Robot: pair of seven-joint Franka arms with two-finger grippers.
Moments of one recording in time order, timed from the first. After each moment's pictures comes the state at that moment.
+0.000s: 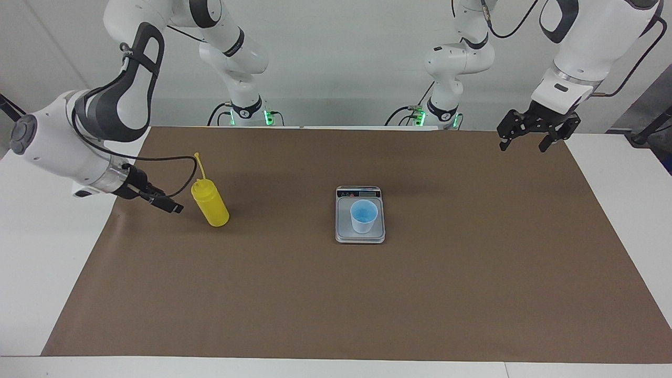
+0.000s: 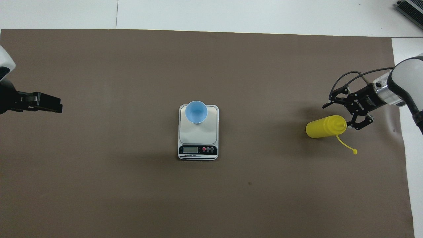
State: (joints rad) left arm 0.09 -0.03 -0.19 -1.61 -0.02 1.60 -0.01; right arm -0.30 0.53 0.06 -1.56 0.42 1.57 0.56
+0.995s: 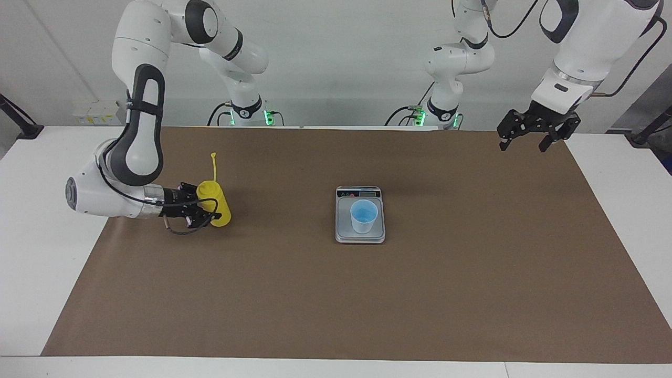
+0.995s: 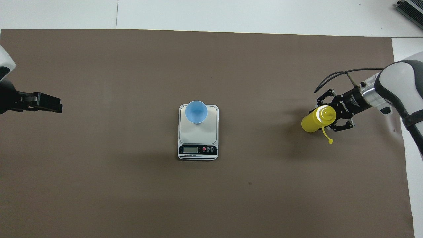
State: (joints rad) left arm 0.09 -0.03 -0.19 -1.61 -0.02 1.60 -0.01; right arm -0.22 0.47 0.07 -1.62 0.48 1.63 0.92
